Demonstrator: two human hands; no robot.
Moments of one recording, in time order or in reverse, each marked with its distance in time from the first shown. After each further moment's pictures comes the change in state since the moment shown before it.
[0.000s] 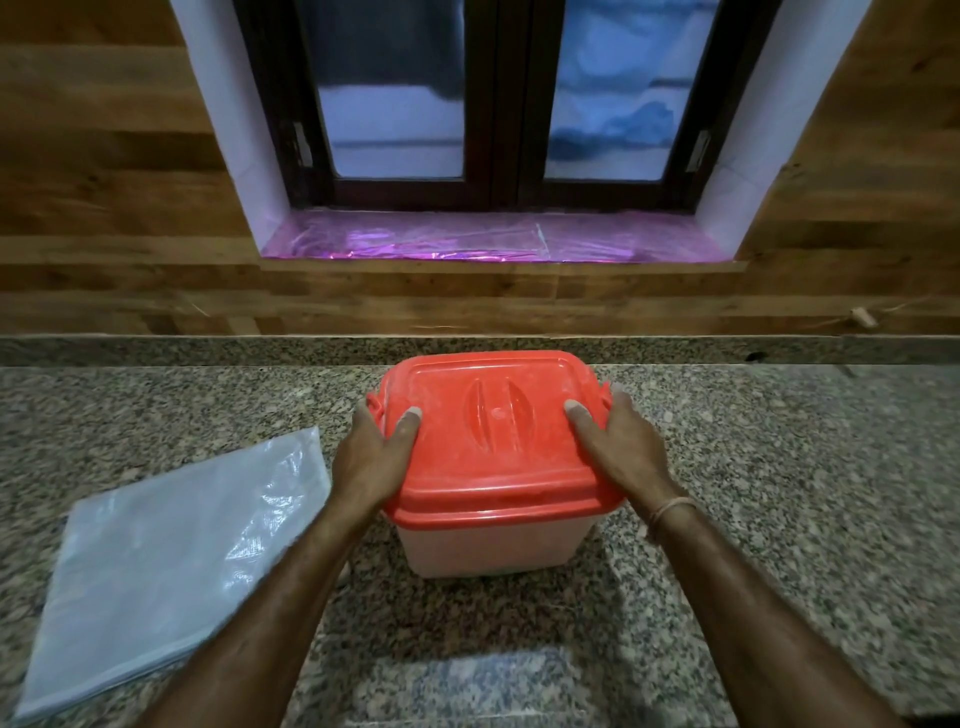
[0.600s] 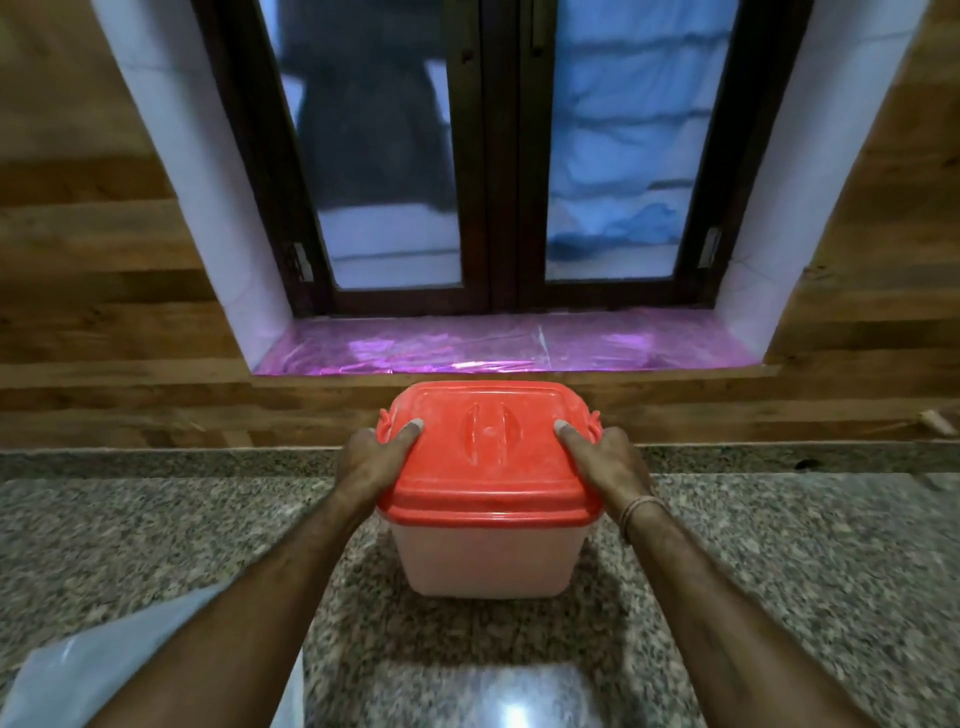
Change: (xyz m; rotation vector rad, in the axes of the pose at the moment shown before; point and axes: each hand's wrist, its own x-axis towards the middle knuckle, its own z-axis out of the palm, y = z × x) left_hand 0.164 0.088 0.030 -0.069 0.092 -0.047; right_hand 0.172 -0.045 -0.016 0.170 -0.027 0.132
